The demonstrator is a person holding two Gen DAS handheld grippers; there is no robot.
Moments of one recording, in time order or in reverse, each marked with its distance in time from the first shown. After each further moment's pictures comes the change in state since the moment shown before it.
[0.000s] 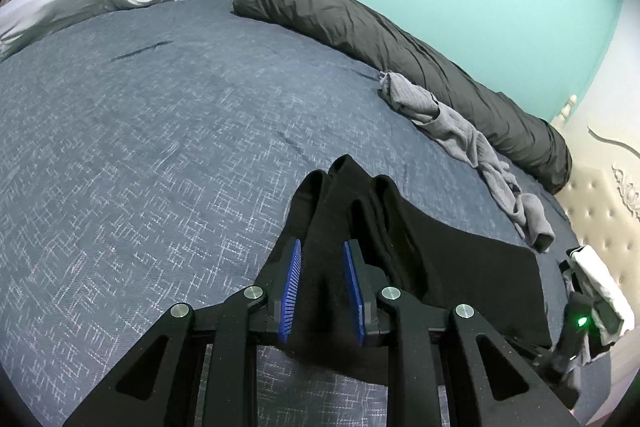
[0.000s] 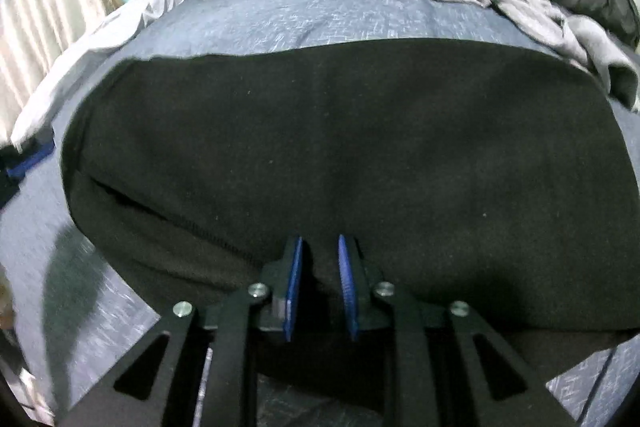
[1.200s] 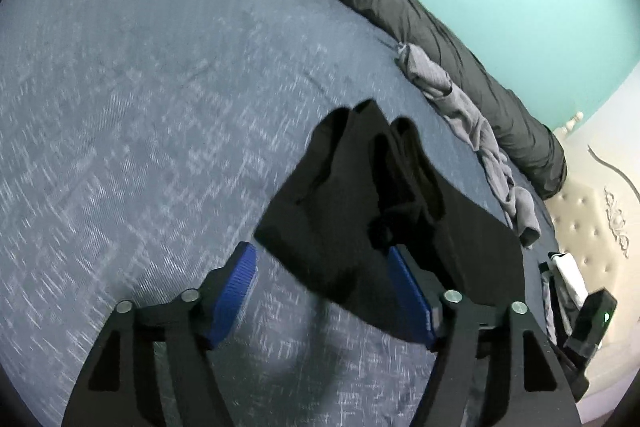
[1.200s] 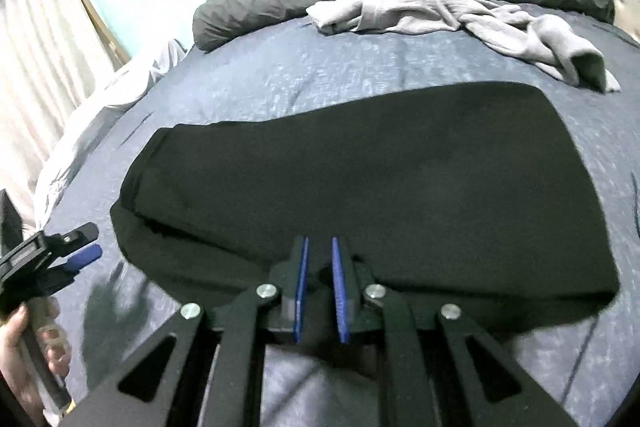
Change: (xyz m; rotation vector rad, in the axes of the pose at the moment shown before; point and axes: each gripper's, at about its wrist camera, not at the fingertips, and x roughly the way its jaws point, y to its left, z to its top) left arm -0.002 0.028 -0.037 -0.161 0.155 -0.047; right arm -0.057 -0.024 -0.016 0.072 -0.137 0.046
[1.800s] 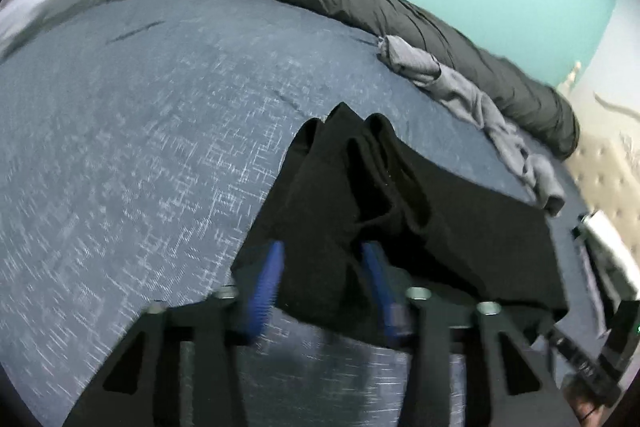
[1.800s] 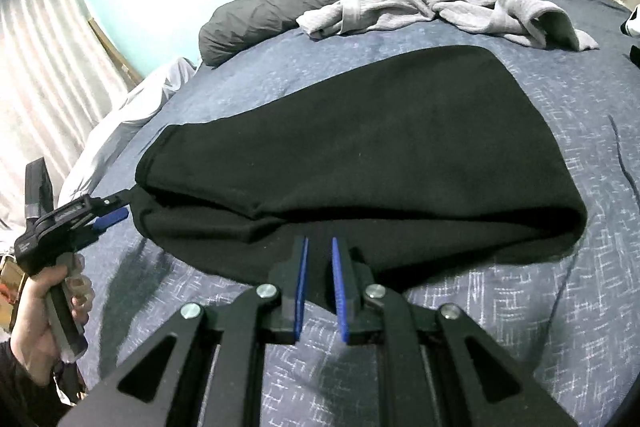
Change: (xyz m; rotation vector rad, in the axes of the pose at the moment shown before) left arm 0.015 -0.044 0.007 0.238 -0.059 0.103; right arm -0.030 -0.041 -0.037 0.070 -0.046 0.098
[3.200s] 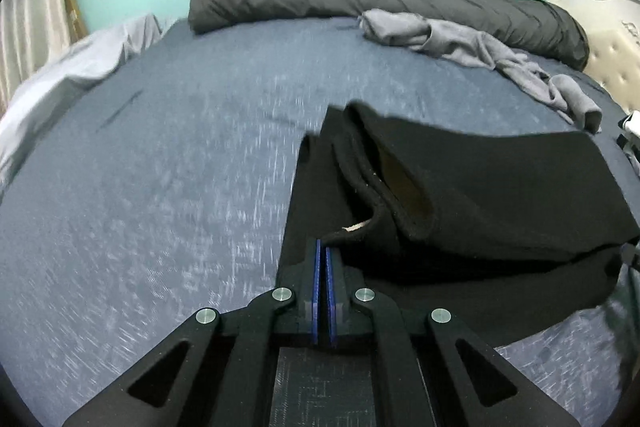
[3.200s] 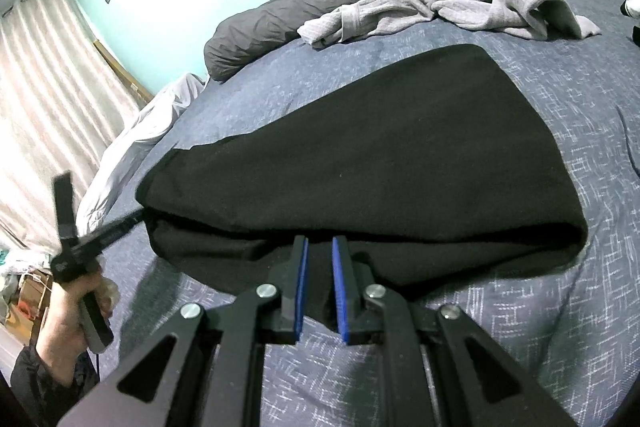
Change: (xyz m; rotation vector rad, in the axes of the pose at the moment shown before) left arm 0.018 -0.025 0.008 0.316 0.013 0.178; right arm -0.006 -0.014 0.010 0.053 -0.023 0.065
